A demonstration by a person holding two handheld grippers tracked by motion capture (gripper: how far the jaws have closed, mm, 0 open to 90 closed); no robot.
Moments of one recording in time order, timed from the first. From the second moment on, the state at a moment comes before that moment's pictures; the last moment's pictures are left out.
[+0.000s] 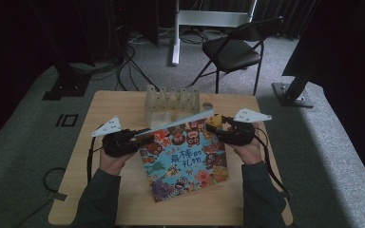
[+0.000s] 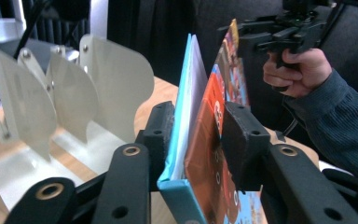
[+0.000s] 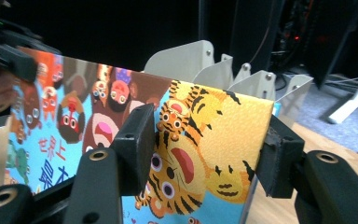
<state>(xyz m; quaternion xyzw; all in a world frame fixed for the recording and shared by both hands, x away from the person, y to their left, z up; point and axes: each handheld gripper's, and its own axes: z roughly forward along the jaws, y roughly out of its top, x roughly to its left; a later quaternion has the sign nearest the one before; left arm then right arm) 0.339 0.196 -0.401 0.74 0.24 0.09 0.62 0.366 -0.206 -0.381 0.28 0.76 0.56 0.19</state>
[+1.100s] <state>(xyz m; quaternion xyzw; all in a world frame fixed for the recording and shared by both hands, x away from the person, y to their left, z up) 0.323 0.191 -0.384 0.74 0.16 0.14 0.64 0.367 -0.216 -0.395 0.27 0.75 0.58 0.20</state>
